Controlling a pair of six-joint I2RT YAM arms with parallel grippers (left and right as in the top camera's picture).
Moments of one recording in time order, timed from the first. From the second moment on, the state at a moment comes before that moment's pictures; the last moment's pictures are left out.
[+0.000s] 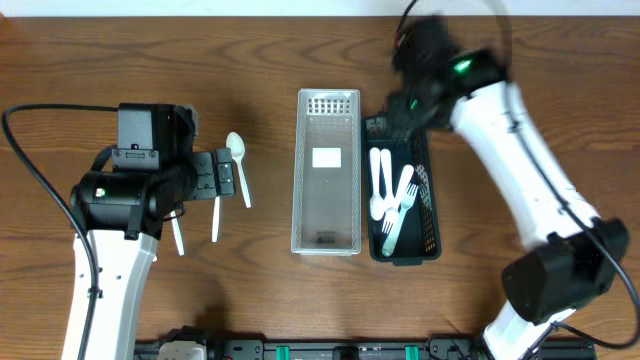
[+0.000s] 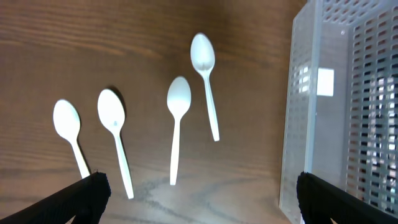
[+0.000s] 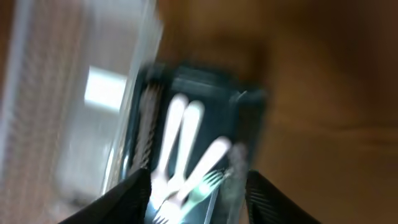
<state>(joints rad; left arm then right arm) -0.07 1.20 1.26 -1.10 0.02 -0.15 0.33 1.86 1.85 -1.19 0.01 0.15</state>
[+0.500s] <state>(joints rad) -0.06 1.45 1.26 -1.02 0.02 -0.15 -0.20 1.86 1.96 -1.27 0.05 0.12</state>
